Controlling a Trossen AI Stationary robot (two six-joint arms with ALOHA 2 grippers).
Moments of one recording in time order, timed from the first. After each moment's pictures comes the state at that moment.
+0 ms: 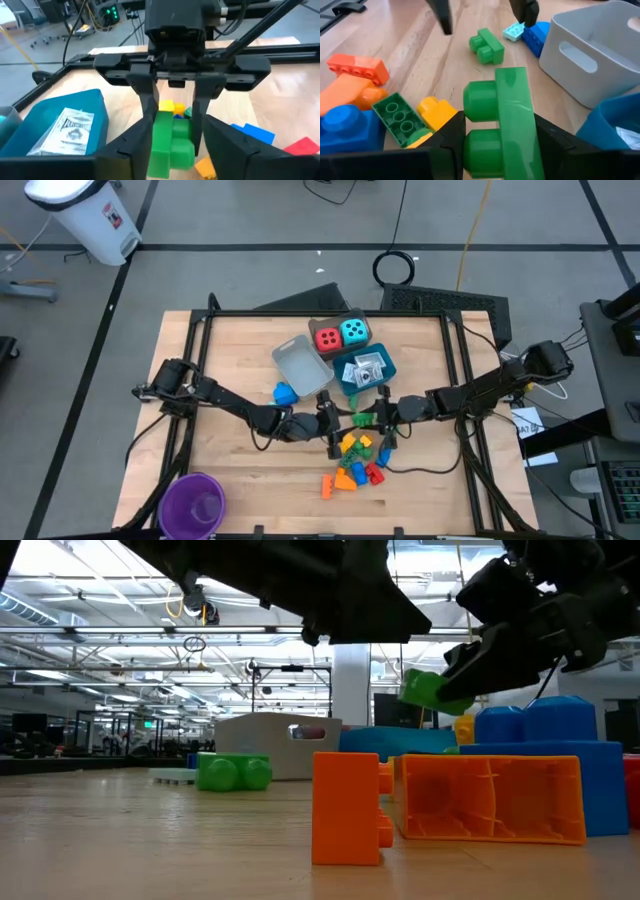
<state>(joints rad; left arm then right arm) -0.28 1.93 1.11 0.55 -0.46 -0.01 0.24 1.32 0.40 0.44 0.18 0.02</state>
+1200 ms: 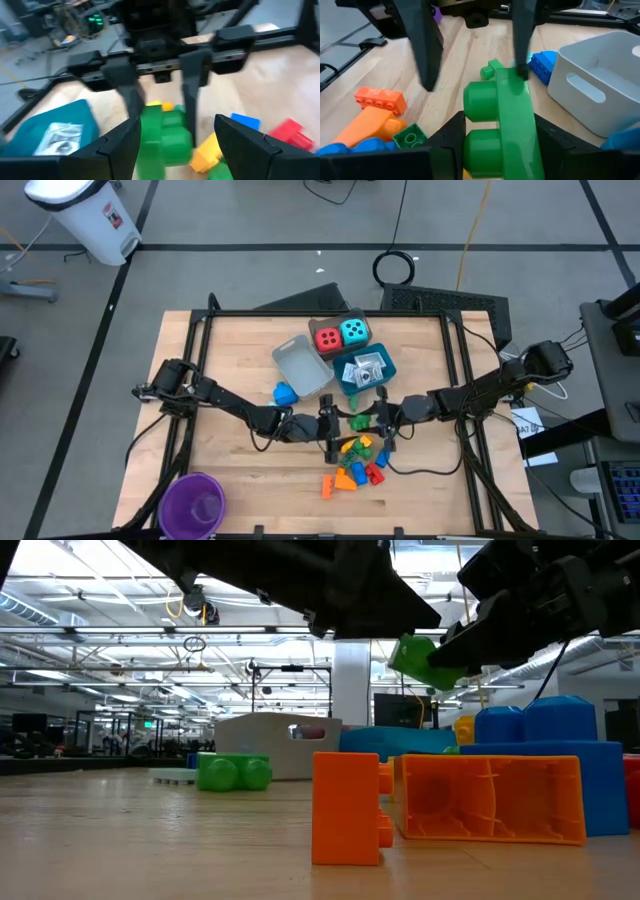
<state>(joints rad) -0.28 1.93 1.11 0.54 -0.41 0.10 0.26 1.32 0.41 0.58 0.16 0.03</state>
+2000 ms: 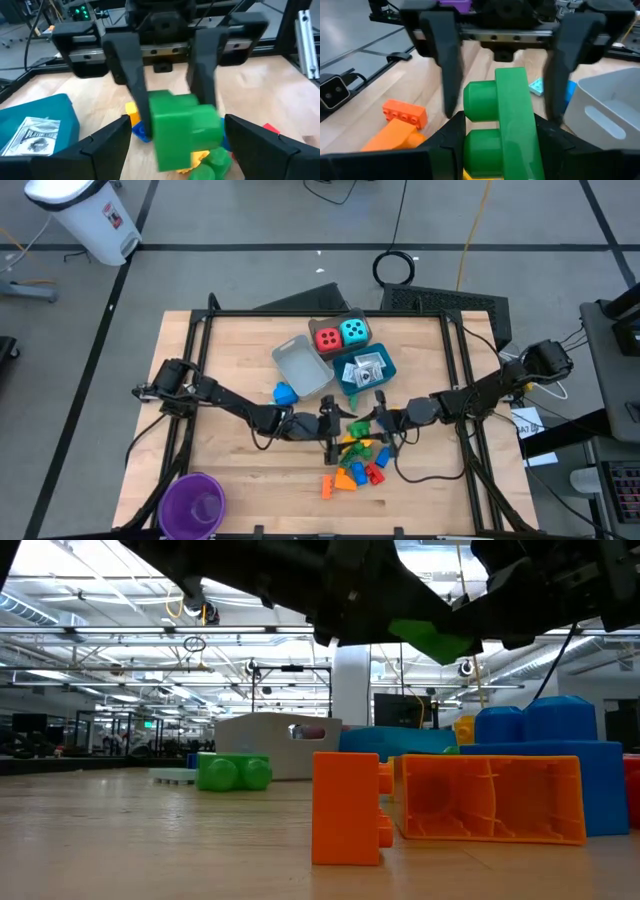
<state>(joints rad) -0.27 1.93 1.11 0.55 -0.32 0.02 0.31 1.32 0.41 0.66 0.13 -0.04</state>
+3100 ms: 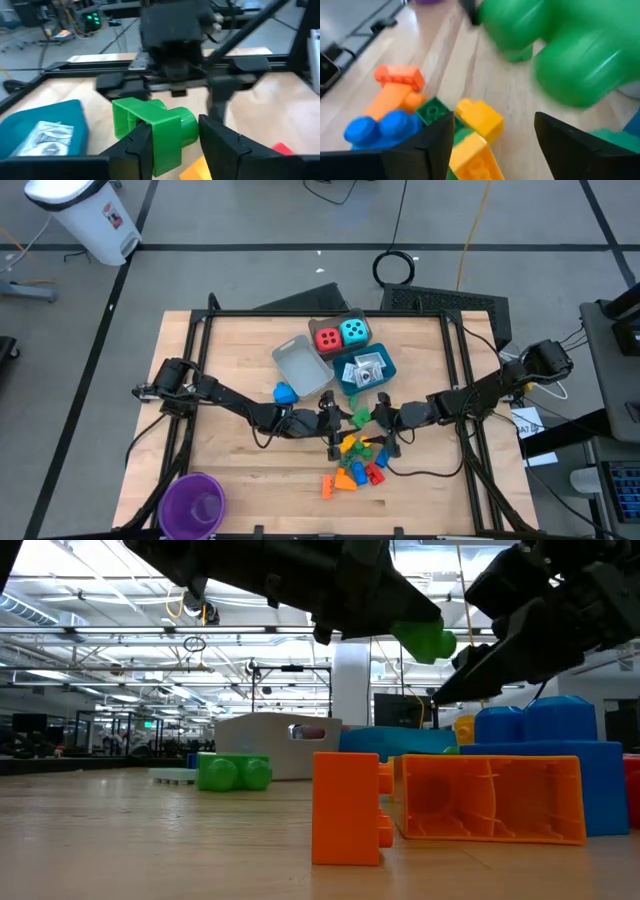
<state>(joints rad) -0.26 1.93 1.11 0.60 -0.35 0.00 0.30 1.32 0.41 0.44 0.13 0.18</state>
